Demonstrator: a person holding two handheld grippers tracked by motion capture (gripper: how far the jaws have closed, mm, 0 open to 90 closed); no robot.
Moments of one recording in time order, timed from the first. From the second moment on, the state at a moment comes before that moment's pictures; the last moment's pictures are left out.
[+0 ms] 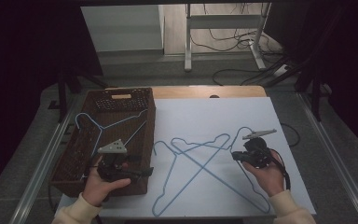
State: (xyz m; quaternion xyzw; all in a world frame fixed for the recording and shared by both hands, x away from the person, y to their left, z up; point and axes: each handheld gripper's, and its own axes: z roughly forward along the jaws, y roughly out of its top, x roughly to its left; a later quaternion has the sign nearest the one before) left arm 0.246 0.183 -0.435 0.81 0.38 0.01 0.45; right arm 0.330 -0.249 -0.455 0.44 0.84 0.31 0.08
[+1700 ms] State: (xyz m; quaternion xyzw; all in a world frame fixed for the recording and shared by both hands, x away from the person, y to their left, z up) left arm 0.239 0.122 -0.422 0.83 0.32 -0.01 0.45; right arm 0.370 -0.233 -0.477 0.42 0.87 0.24 0.08
